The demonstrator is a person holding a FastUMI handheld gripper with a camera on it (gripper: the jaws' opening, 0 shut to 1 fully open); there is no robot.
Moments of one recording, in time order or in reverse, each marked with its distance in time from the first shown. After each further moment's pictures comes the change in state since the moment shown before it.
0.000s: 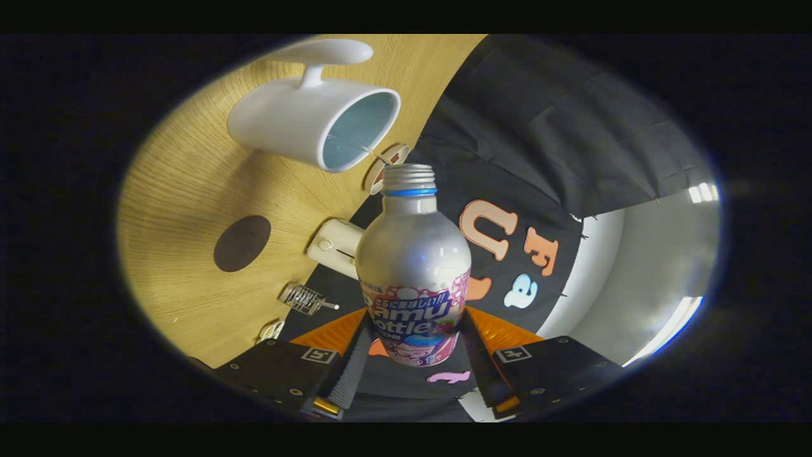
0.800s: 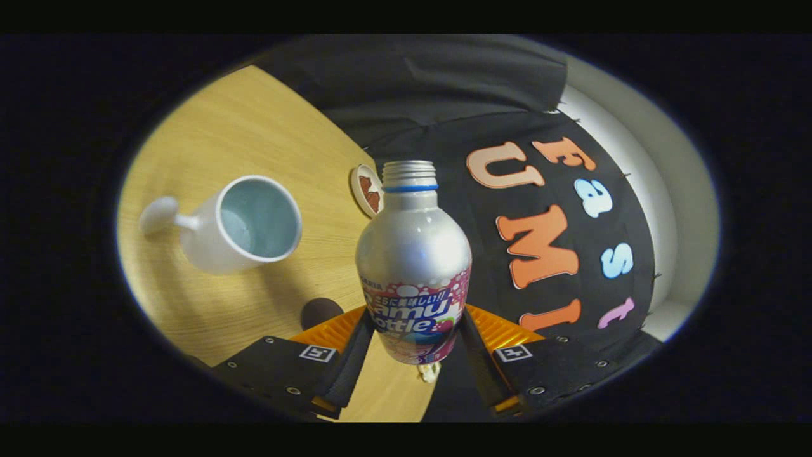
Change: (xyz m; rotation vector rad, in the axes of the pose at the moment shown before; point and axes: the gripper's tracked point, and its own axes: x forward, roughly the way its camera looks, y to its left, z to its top) arm 0.010 0.034 0.000 0.900 0.071 0.272
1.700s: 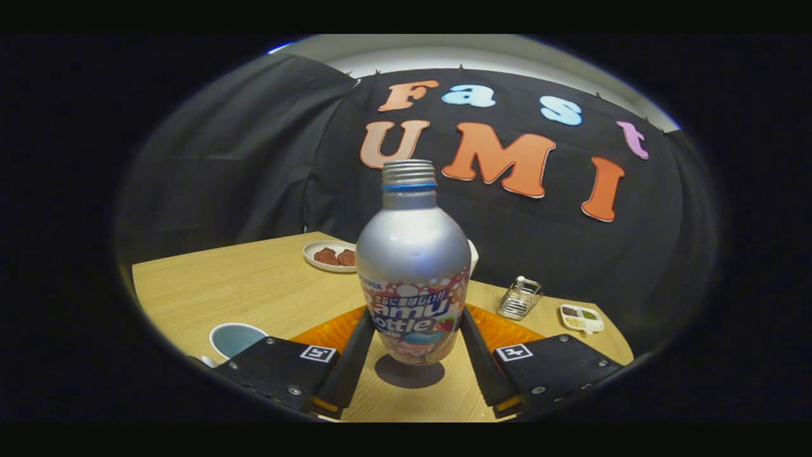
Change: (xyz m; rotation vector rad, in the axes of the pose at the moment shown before) arm 0.055 0.004 -0.017 0.942 0.021 0.114
